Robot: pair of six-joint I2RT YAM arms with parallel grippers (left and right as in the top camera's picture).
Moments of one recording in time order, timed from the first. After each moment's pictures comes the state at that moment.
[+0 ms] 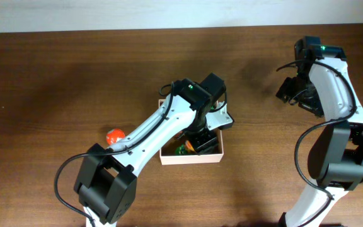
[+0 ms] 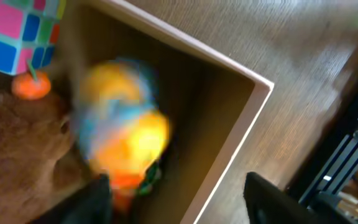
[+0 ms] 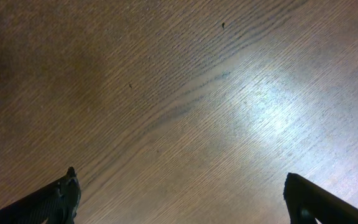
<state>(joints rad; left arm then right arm) -0.73 1.98 1.73 -1.28 0.23 0.36 -0.13 2.02 1.72 -1.28 0.27 0.57</state>
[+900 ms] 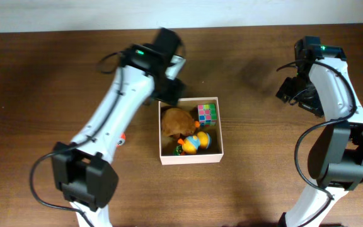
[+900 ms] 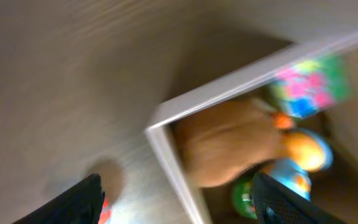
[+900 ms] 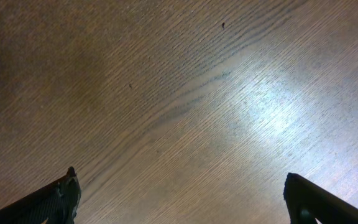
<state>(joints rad) -0.42 1.98 1.93 -1.28 -0.02 -0.07 -0.13 2.02 1.72 -1.28 0.27 0.57</state>
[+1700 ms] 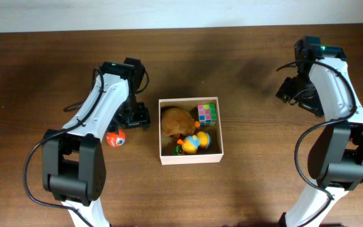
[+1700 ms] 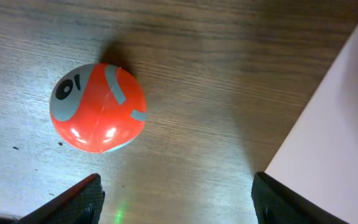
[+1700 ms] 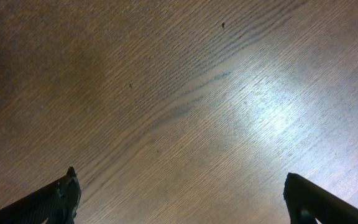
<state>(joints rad) -0.25 1.98 1.58 -1.34 -0.03 -0.42 -0.13 2.02 1.72 -1.28 0.27 0.57</state>
